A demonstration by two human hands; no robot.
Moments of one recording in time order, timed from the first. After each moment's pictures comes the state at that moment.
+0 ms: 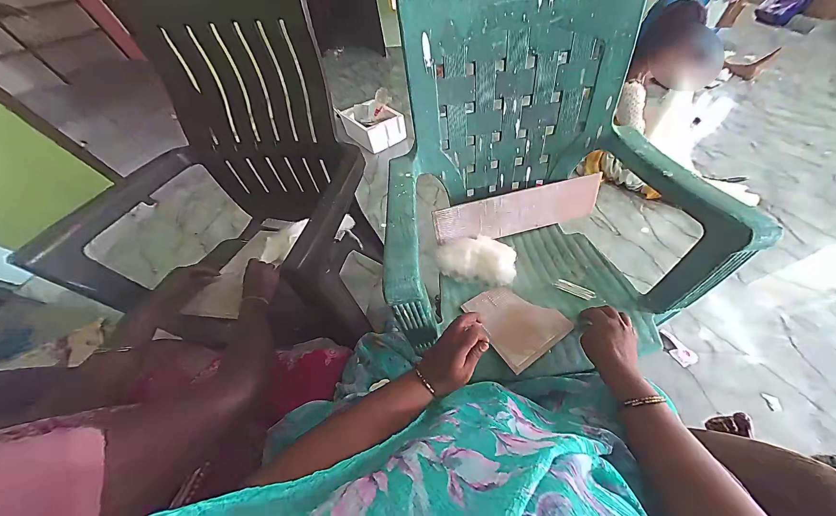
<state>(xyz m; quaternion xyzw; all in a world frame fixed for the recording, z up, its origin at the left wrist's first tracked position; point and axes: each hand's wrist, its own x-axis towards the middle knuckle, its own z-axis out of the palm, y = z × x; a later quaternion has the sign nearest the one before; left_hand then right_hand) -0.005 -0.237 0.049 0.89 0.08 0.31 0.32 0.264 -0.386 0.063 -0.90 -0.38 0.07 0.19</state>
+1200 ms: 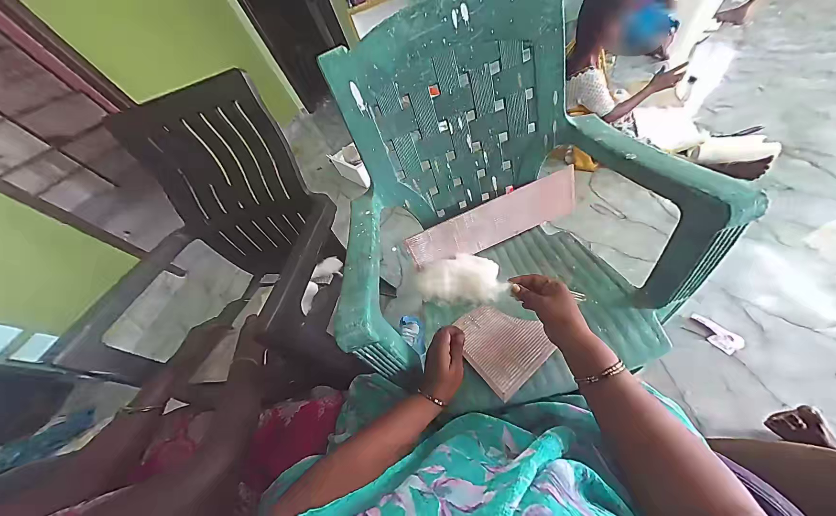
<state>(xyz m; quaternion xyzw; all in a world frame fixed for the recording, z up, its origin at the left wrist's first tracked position) 0.046 -0.229 0.040 0.86 0.27 0.32 0.30 0.263 -0.309 0.096 -0.63 -0.28 0.34 0.64</state>
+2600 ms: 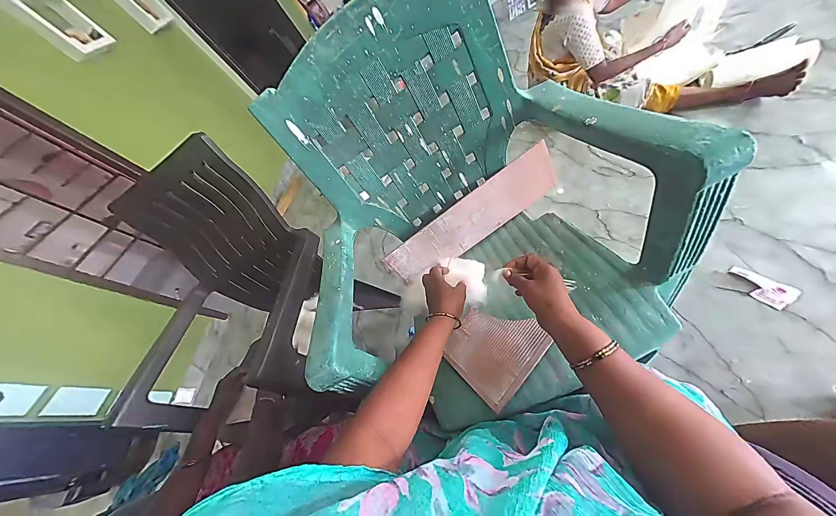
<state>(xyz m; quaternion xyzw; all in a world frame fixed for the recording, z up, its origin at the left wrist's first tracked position) 0.185 -0.155 0.084 0.81 0.52 0.13 0.24 0.298 -0.301 0.077 -0.62 -0.24 0.32 0.67</state>
